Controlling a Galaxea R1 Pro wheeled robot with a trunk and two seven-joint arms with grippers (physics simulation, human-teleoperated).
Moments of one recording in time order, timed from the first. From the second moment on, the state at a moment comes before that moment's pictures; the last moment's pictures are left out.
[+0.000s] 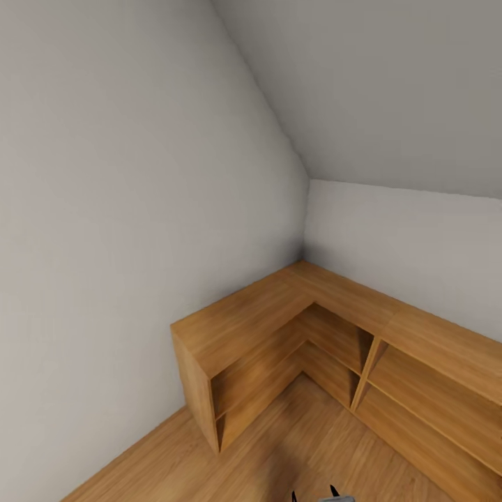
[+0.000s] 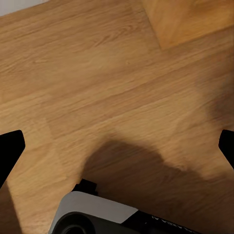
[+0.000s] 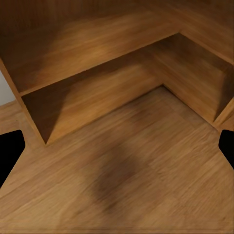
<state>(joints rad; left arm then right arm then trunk) -0.18 -0.01 -0.38 -0.31 0.66 -0.24 0.21 -0.31 0.12 0.90 -0.02 -0.62 -0.82 -0.23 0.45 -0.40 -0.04</state>
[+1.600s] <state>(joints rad) -0.18 -0.01 -0.38 -0.31 0.66 -0.25 0.21 -0.31 0.03 0.88 -0.05 -0.67 -0.82 -0.23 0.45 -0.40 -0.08</state>
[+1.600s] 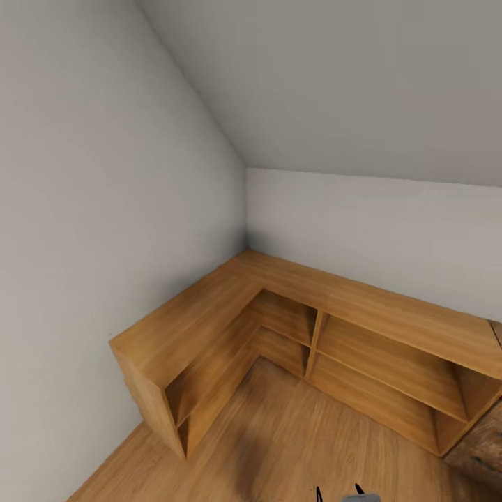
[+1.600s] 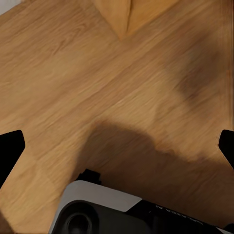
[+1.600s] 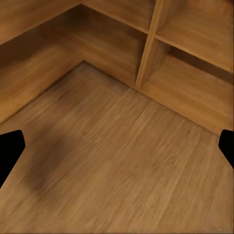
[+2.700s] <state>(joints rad) -0.18 -0.01 -0.38 -0.31 0.66 -0.24 0.21 -0.31 0.04 0.88 -0.05 -0.67 -0.82 -0.23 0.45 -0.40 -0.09</state>
